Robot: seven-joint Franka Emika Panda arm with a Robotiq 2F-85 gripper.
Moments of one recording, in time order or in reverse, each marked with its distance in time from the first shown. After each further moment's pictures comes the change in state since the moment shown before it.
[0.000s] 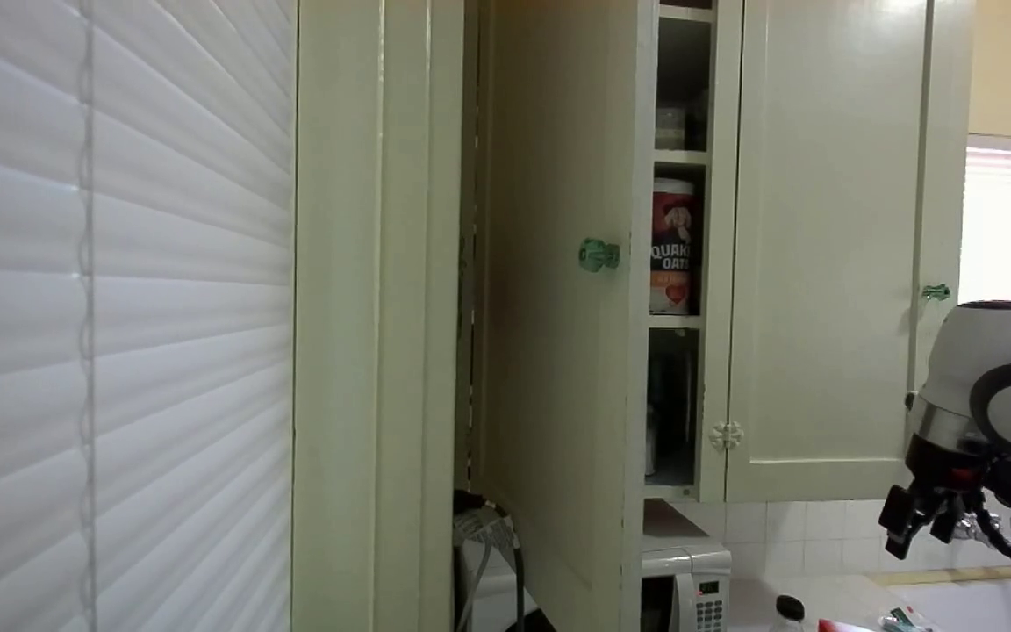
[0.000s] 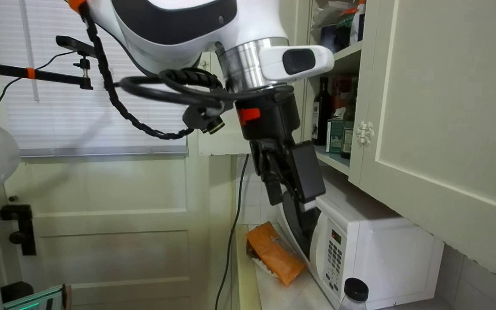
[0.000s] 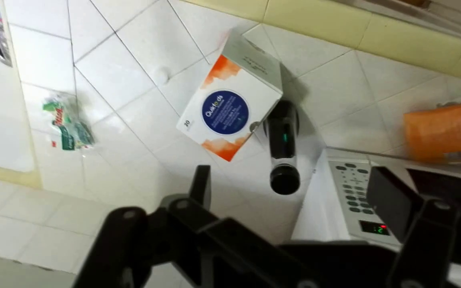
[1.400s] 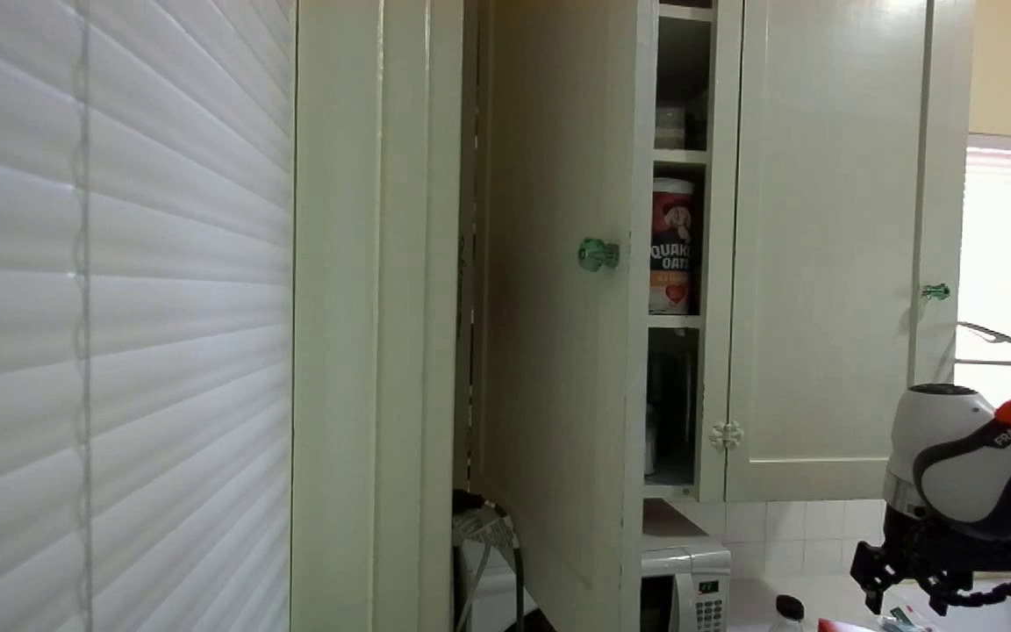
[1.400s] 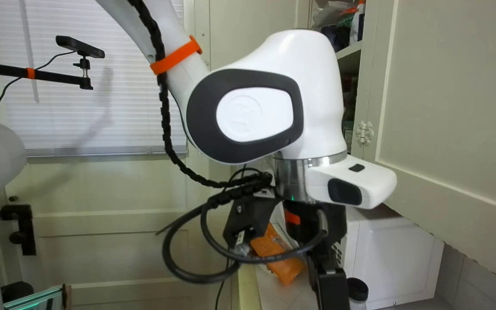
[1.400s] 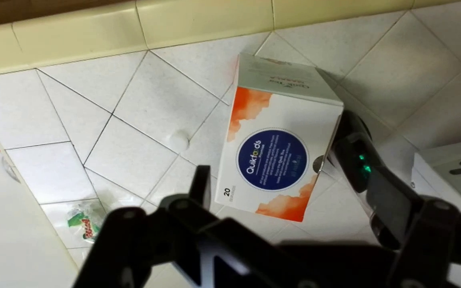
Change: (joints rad) arm -0.074 0.451 -0.033 0.068 0.003 0.283 0.292
